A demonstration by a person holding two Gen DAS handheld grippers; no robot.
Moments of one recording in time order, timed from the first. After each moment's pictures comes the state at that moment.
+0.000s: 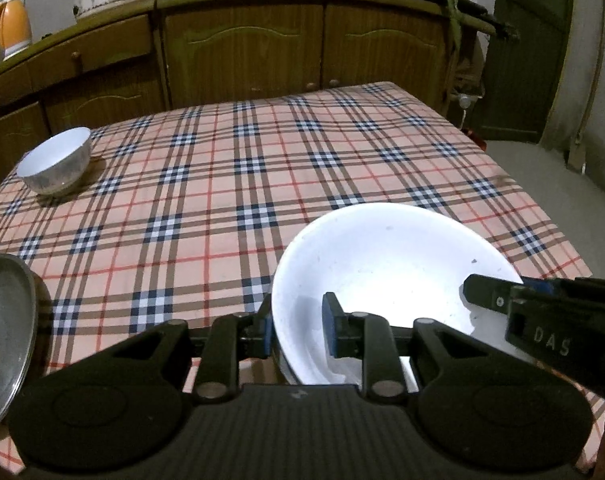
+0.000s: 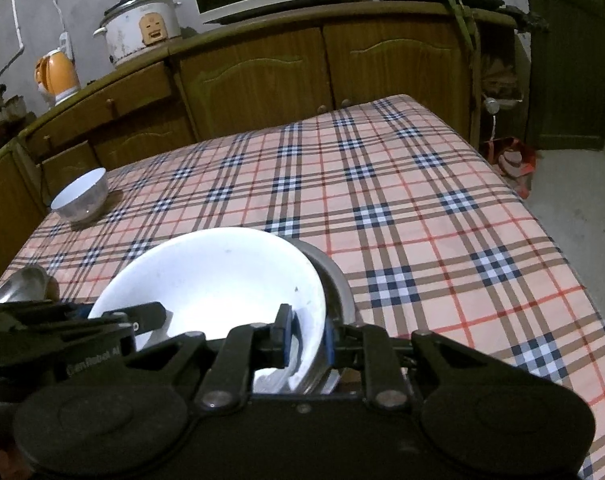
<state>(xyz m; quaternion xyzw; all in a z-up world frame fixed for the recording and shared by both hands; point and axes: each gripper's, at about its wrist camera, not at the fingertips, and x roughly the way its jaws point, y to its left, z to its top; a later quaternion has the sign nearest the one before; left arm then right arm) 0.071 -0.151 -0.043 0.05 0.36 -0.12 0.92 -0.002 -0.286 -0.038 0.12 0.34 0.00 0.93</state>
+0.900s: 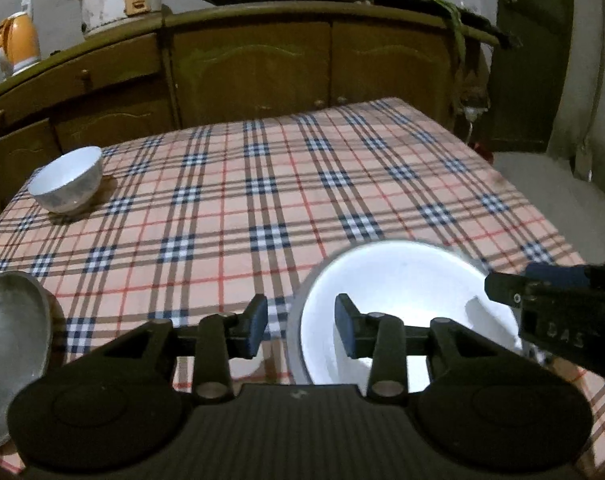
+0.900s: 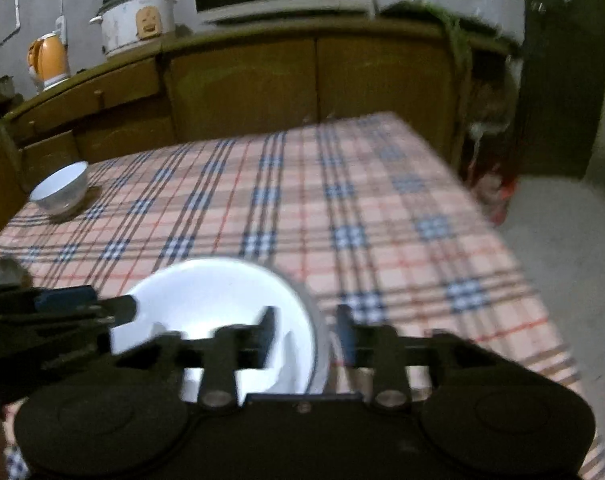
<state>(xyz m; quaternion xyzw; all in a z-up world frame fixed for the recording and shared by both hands) 0.069 -0.148 -0.036 0.06 0.33 -0.11 0.93 -0.001 -0.284 -0.022 0.06 0.33 -0.04 0.94</state>
